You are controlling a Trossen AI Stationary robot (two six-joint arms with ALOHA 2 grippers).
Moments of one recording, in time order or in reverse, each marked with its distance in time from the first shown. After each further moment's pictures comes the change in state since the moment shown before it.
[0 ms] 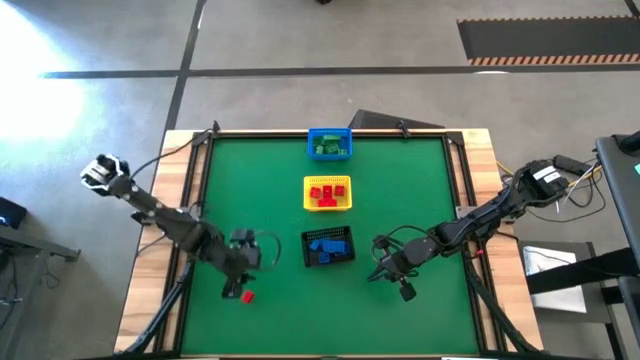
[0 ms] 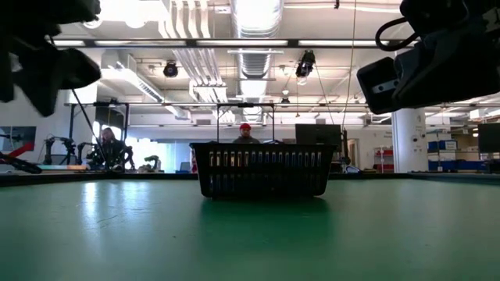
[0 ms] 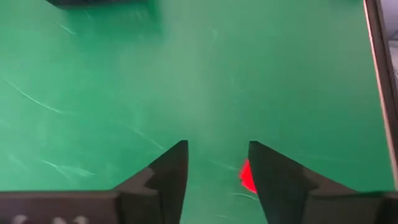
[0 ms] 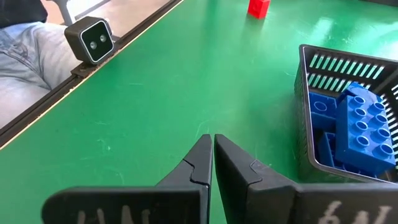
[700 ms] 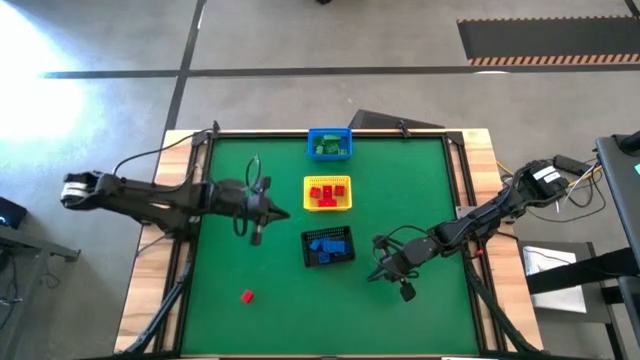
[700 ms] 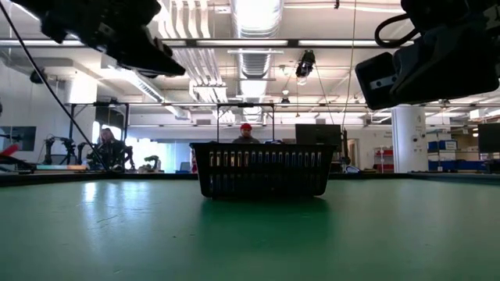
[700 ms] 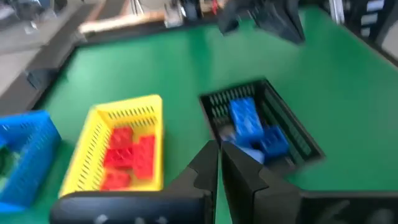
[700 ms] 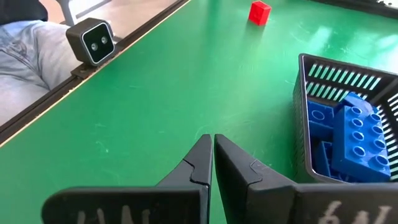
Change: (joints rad) left arm 0.571 -0.207 -0.197 0.605 0.123 0.662; right arm -0.001 0.000 0.006 0.005 0.000 -0.037
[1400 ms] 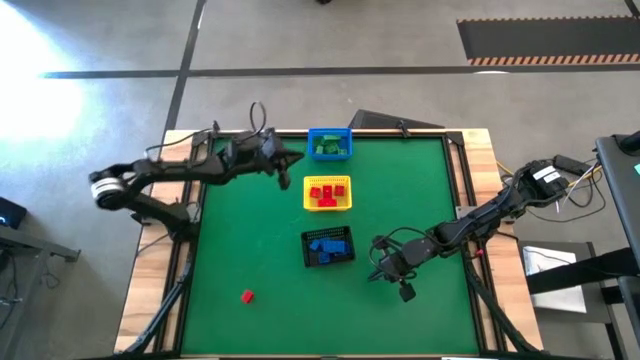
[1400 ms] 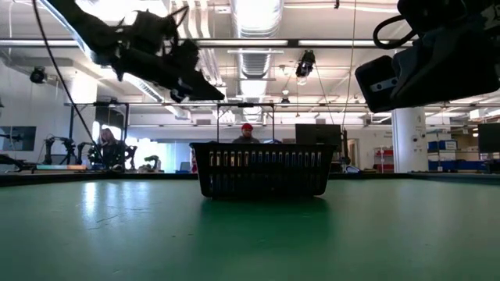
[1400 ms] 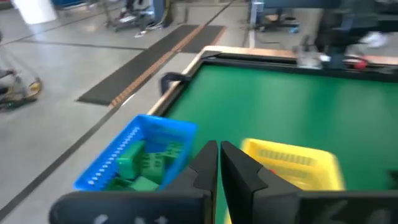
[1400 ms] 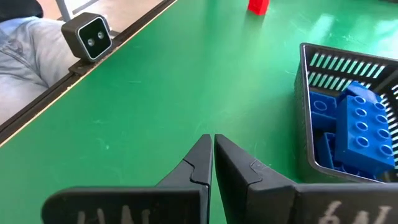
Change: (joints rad) left arm 0.504 0.348 0.100 0.418 0.134 -0.049; right arm 0.001 0.001 0.019 -0.051 0.004 0.034
